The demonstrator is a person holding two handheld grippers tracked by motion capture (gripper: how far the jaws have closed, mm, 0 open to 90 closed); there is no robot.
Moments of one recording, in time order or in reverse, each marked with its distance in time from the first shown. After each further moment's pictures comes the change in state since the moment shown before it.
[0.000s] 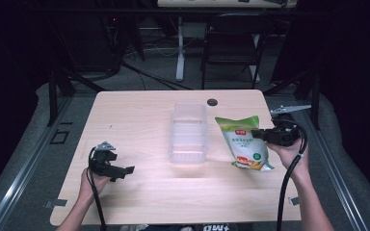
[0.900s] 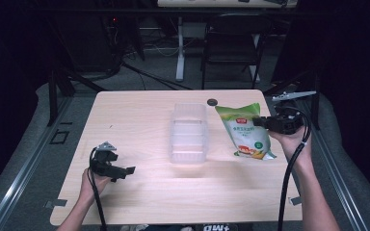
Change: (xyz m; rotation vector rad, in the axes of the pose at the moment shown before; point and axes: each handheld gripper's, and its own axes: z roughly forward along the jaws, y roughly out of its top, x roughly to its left) left arm -0.001 0.000 0.002 0.005 -0.002 -0.002; right arm 0.004 0.034 -0.017 -0.046 -0.011 -0.032
